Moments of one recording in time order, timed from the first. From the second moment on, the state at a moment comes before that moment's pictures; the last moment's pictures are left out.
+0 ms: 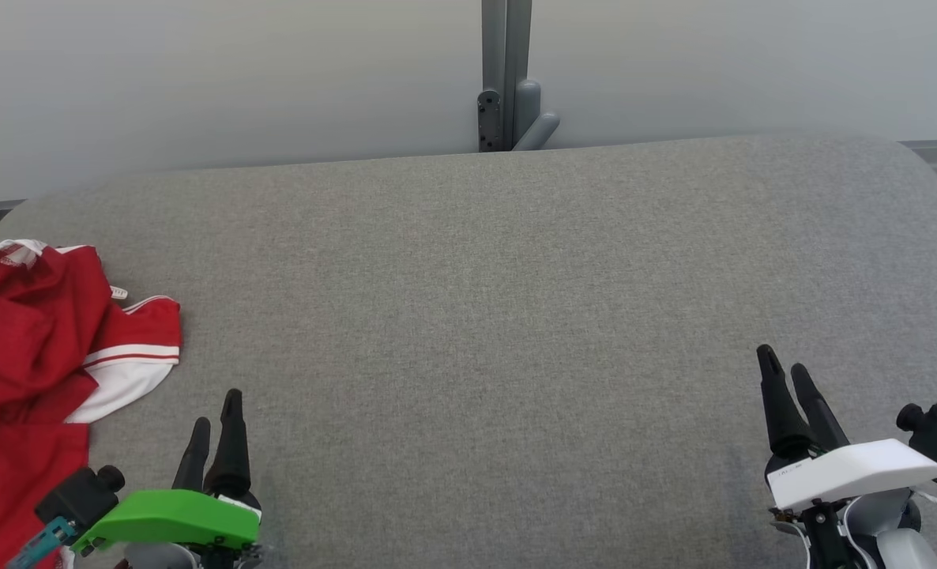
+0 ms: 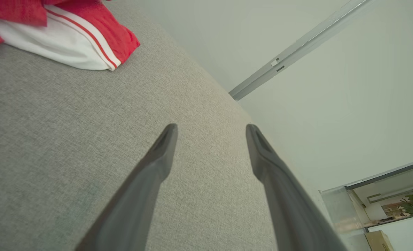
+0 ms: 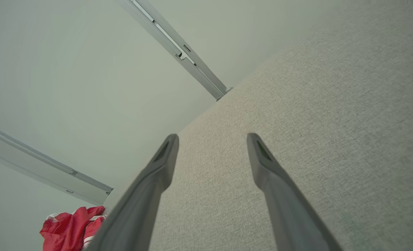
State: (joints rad) left arm -0.04 0.07 -0.04 0.25 -0.96 -0.08 -0.05; right arm -0.01 -0.08 -0.02 0.12 0.83 0.13 -0.06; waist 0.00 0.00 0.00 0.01
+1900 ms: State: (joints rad) left arm -0.03 0.07 -0.04 0.30 -0.30 -0.08 -0.21; right arm 0.02 -0.08 -0.05 0.14 0.22 0.13 -0.21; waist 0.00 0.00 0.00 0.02
